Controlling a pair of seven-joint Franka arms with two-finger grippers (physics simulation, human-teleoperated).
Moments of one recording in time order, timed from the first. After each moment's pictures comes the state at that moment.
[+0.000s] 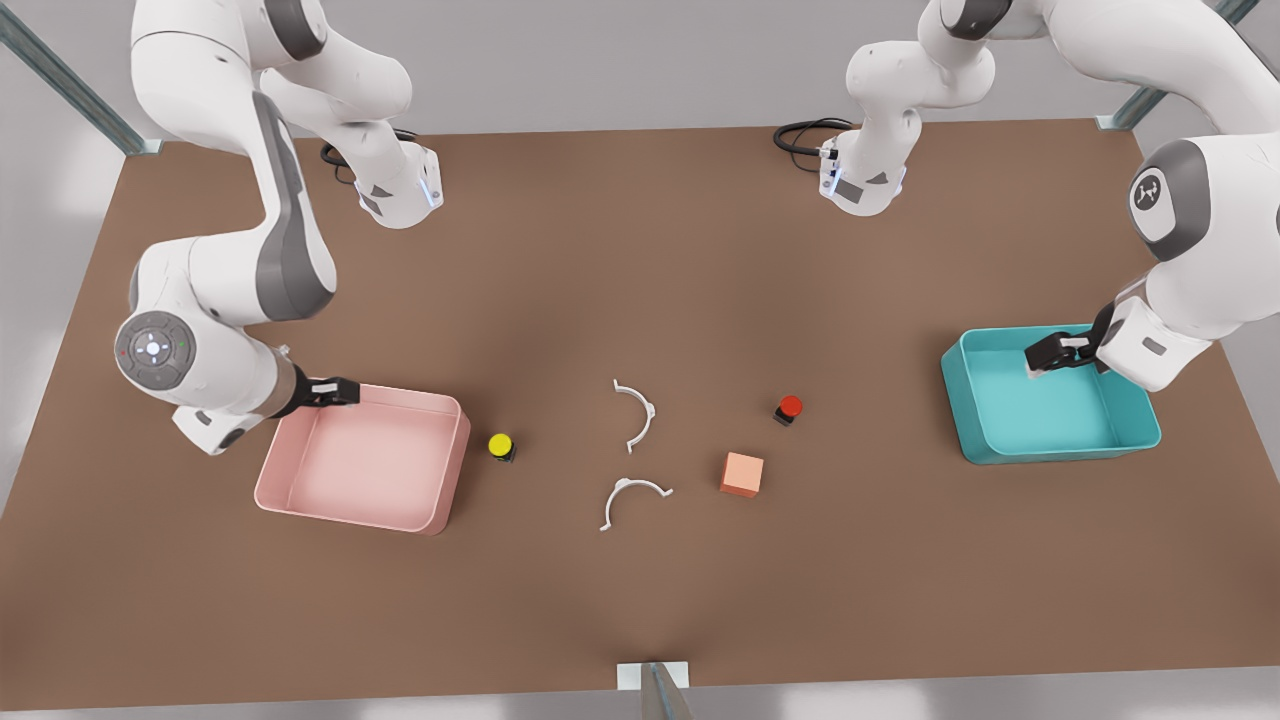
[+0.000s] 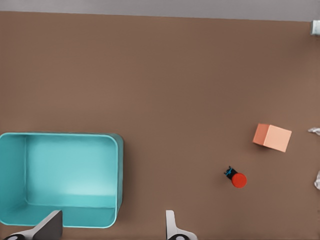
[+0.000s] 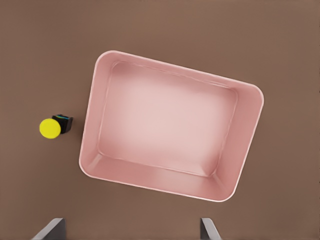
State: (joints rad) left arm -0.06 0.25 0.10 -1.30 -0.01 1.52 -0.01; right arm 0.03 0.31 0.12 -1.45 -0.06 1.57 0.10
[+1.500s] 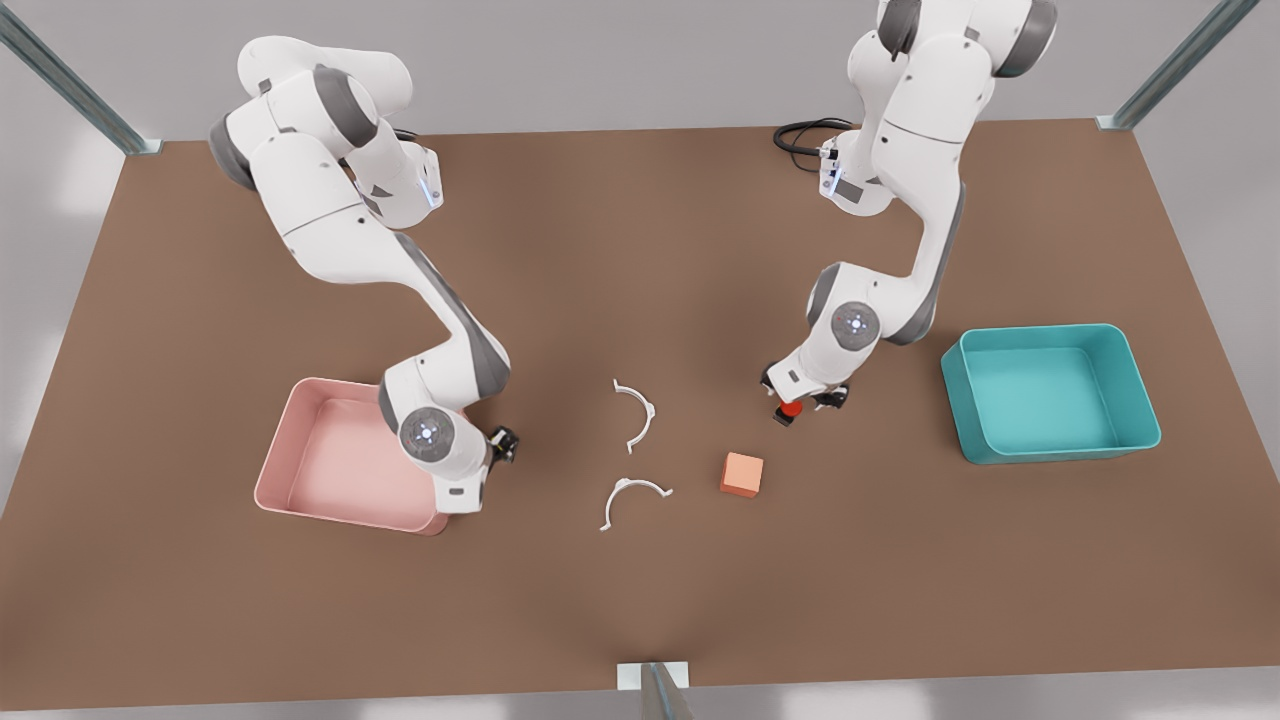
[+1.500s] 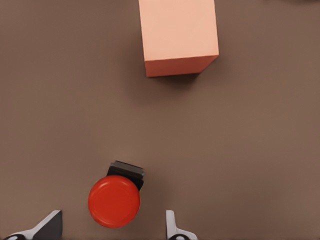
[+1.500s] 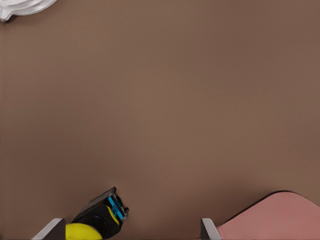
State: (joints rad) left arm -0.46 0.40 0.04 -2.15 -0.10 2.54 0.02; right arm 0.16 0.72 0.26 -1.55 -0.15 2.17 -0.34
